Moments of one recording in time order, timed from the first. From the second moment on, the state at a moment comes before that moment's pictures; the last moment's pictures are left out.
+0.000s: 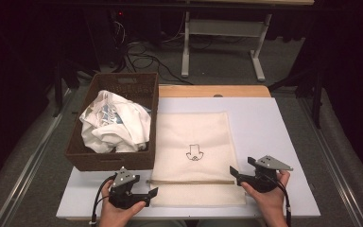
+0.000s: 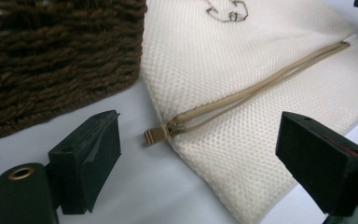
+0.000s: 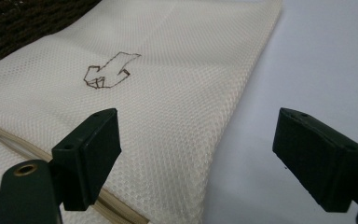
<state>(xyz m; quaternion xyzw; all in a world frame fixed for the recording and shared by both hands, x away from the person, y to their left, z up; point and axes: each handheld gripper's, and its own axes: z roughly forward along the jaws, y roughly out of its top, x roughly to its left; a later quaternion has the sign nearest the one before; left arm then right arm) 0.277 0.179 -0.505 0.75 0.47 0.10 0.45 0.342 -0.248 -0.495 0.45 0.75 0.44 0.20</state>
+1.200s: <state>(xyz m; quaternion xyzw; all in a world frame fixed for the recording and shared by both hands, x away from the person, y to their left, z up) 0.279 0.190 -0.503 0.74 0.47 0.08 0.47 0.370 -0.163 -0.481 0.32 0.84 0.42 0.10</state>
